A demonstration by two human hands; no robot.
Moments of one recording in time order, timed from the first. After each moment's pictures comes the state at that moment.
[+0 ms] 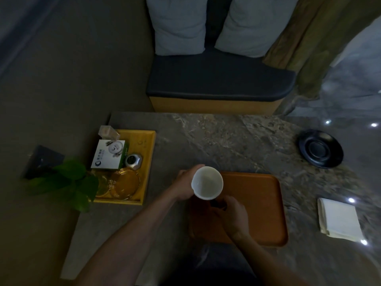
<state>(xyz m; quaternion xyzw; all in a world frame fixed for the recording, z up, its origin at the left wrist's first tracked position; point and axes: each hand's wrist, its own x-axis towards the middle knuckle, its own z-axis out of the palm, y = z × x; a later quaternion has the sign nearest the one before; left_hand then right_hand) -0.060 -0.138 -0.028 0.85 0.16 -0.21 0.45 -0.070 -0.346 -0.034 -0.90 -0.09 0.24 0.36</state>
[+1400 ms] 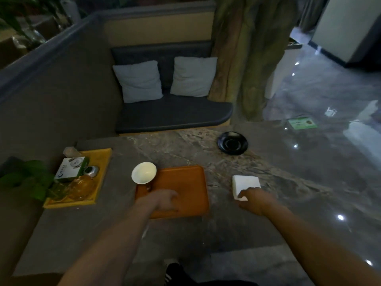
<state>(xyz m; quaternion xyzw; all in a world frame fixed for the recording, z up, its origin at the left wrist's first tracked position) -0.109 -0.337 0.053 0.93 0.04 -0.35 0.14 -0.030 -0.664 0.063 -0.94 -0.20 0.28 0.02</state>
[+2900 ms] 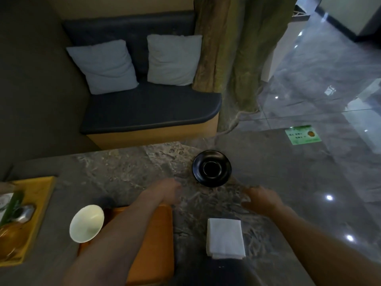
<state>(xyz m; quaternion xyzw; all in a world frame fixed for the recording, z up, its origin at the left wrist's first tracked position) 0.154 -0.403 0.008 0.93 -0.01 -0.37 0.06 0.207 -0.728 0.013 -0.93 -0.21 0.30 -0.02</state>
